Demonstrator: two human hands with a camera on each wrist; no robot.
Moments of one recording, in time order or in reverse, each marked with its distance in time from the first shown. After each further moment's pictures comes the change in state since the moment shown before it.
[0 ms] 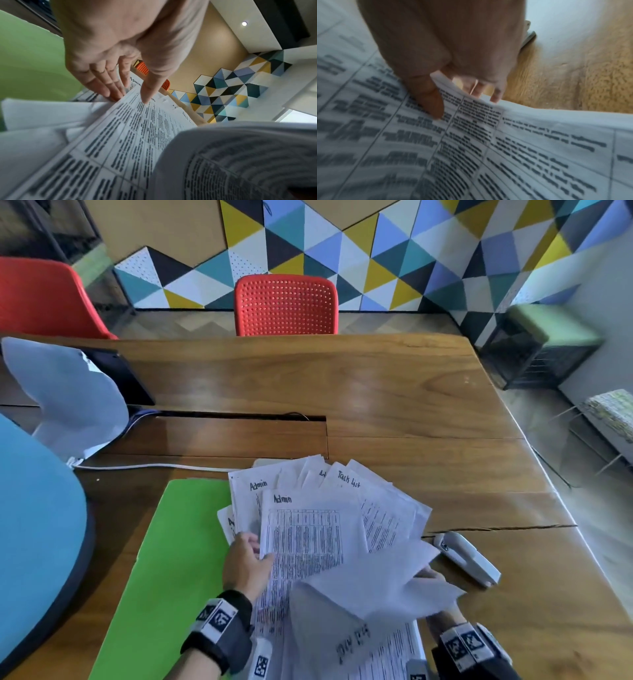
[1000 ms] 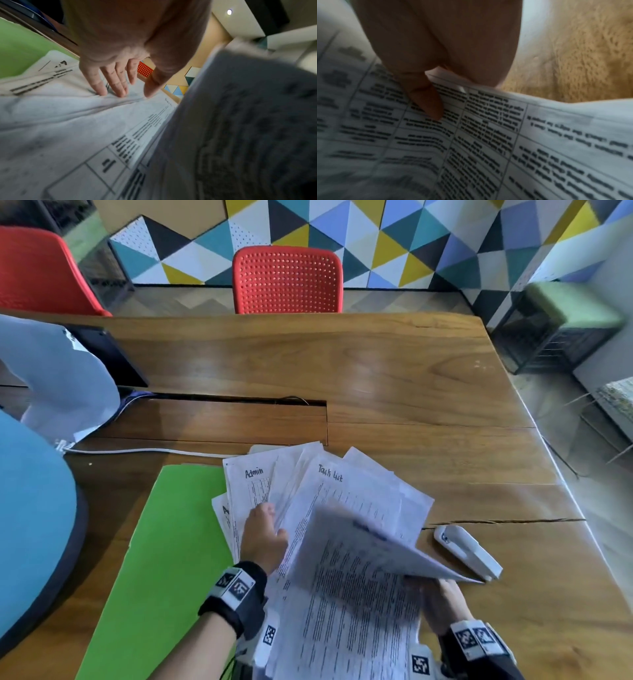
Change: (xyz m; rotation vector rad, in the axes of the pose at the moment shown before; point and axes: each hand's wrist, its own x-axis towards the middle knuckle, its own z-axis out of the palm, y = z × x) left_hand 0.011 0.032 0.022 0.025 -0.112 0.075; right_hand -0.004 -0.003 -0.010 0.247 -0.042 0.000
